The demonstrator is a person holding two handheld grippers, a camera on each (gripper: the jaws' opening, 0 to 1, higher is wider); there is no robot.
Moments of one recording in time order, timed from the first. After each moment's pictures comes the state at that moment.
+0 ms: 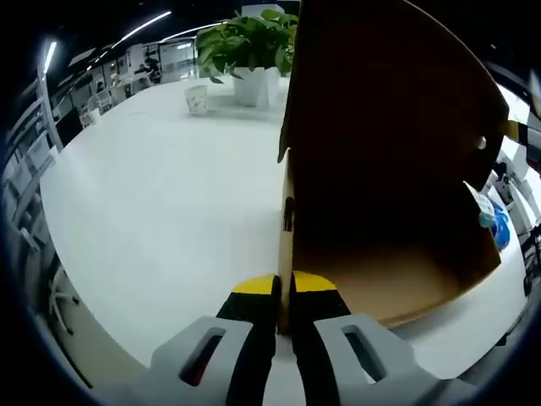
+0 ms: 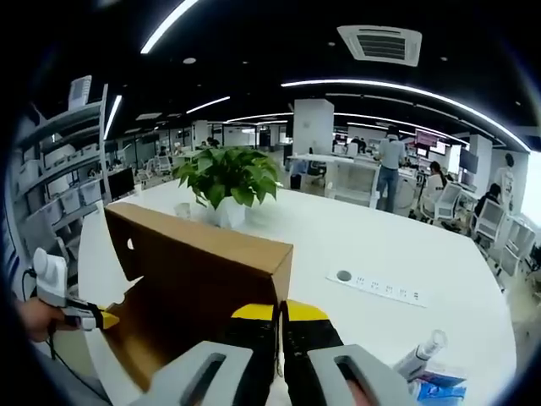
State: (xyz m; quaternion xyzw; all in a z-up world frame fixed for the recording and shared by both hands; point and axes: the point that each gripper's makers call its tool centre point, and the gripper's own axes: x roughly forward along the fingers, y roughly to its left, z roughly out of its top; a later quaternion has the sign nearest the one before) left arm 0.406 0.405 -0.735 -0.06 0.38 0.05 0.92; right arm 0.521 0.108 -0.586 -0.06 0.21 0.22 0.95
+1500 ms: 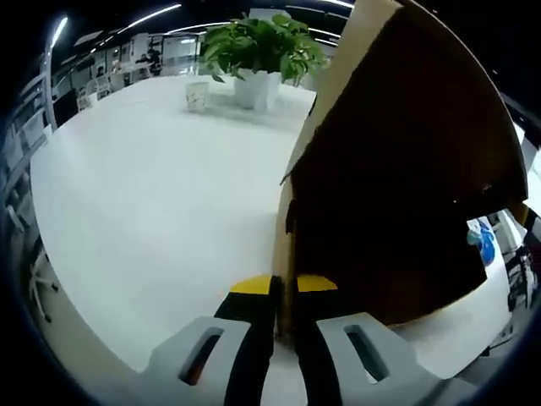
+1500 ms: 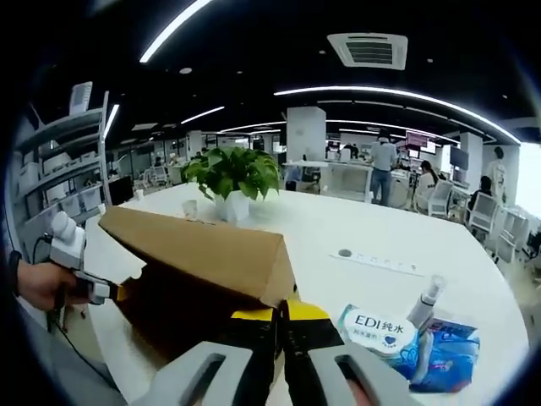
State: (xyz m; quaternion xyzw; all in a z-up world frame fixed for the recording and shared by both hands) left arm 0.407 0.401 -0.735 -0.12 0.36 0.03 0.93; right arm 0.447 0.101 -0.621 -0.03 0.19 0.20 0.96
